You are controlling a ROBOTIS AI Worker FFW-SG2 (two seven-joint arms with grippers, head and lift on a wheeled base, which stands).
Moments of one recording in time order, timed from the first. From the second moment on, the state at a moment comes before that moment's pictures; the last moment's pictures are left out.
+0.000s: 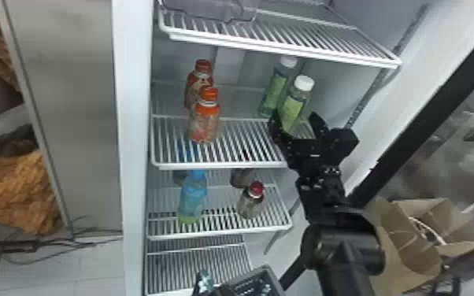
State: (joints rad) left arm 0.26 0.32 -0.56 -1.61 1.72 0.63 -0.53; right arm -0.10 -0.08 -0.21 -1.46 -0.07 -0.15 0.16
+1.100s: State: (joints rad) left arm 0.27 0.32 -0.56 -1.61 1.72 0.63 -0.53; right arm -0.01 -0.09 -0.17 -1.60 -0.19 -0.15 0.18
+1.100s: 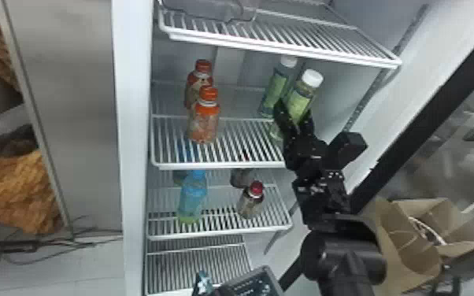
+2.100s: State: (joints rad) left arm 0.27 0.32 -0.56 -1.61 1.72 0.63 -0.53; right arm 0.43 -0.10 -0.19 -2.30 -0.29 0.30 0.24
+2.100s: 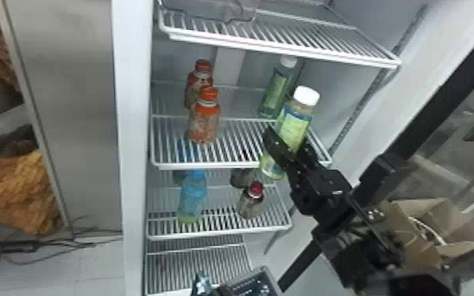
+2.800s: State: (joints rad) left arm 0.27 0.32 -0.56 -1.61 1.71 0.63 -0.53; right arm 0.86 -0.03 -0.27 -2.70 -0.34 0.53 0.26
